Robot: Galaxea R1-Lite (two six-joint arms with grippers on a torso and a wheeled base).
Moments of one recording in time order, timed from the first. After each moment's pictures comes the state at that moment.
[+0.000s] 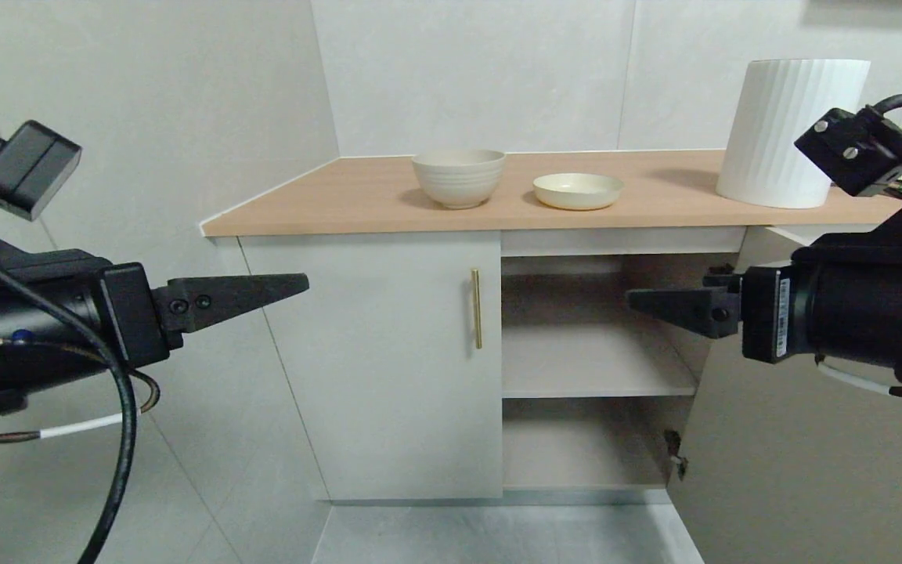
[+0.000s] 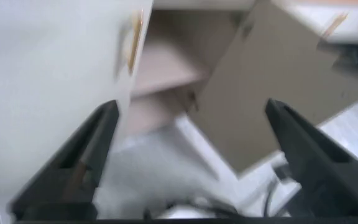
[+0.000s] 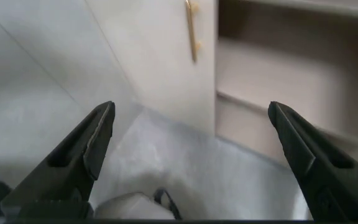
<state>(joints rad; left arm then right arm) -0.26 1.24 -0.86 -0.18 -0.41 -0.30 0.69 1.36 -1.05 -0.01 -0.13 0.20</state>
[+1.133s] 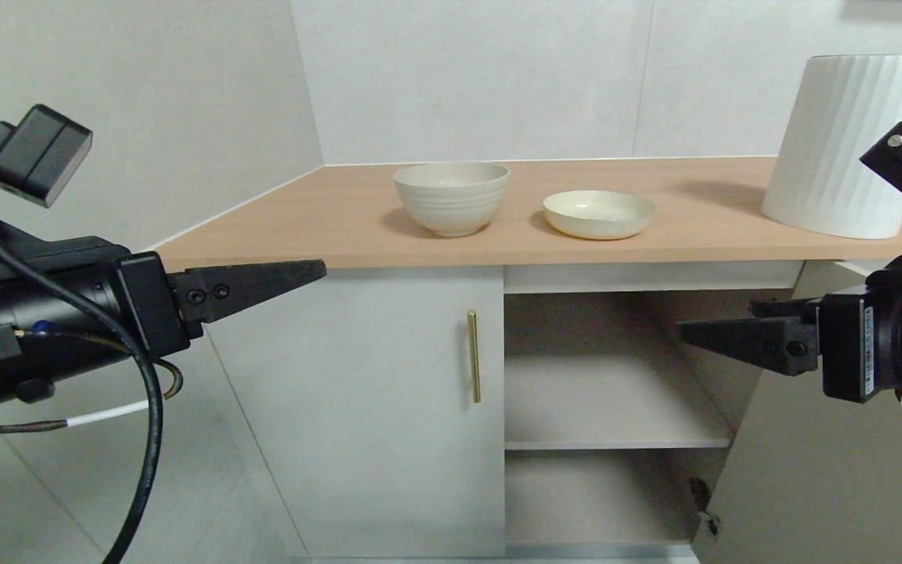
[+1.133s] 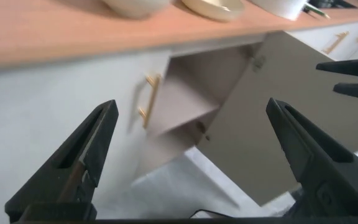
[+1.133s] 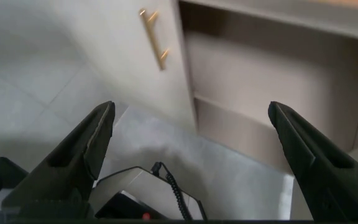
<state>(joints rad) -0.30 1.26 -0.84 -0.28 -0.41 -0.30 0.69 1.27 -1.05 0.17 -0.13 0.22</state>
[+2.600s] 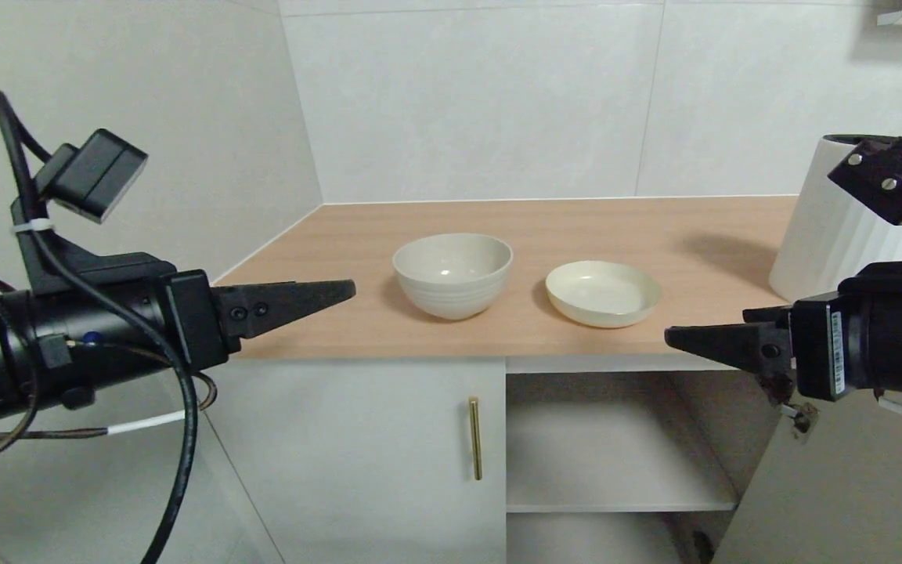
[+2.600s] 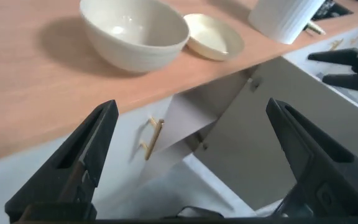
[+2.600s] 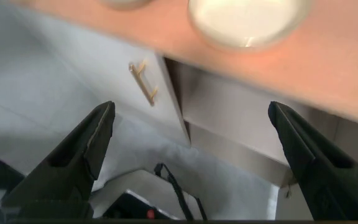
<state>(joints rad) -0.35 1.31 -0.84 -0.28 -0.40 -0.30 0.66 1.30 -1.05 0.16 -0.11 0.21</state>
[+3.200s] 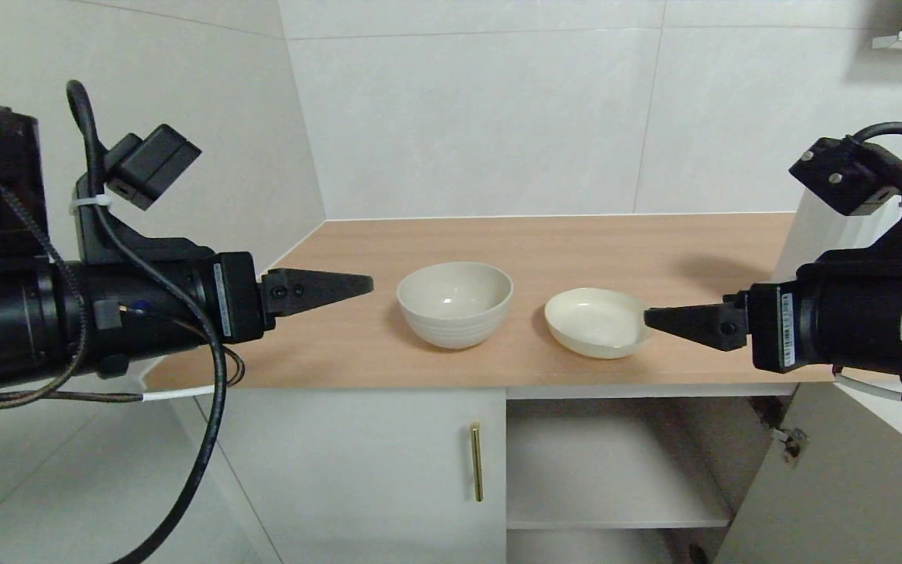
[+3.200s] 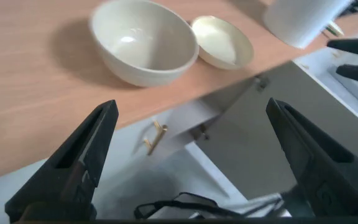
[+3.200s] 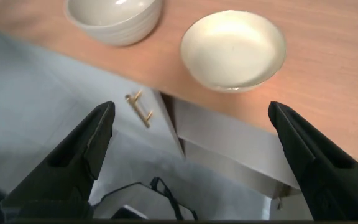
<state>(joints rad) -0.37 1.38 -1.00 -0.07 -0.32 -0.30 0.64 1.38 -1.07 0.08 -0.14 0.20</state>
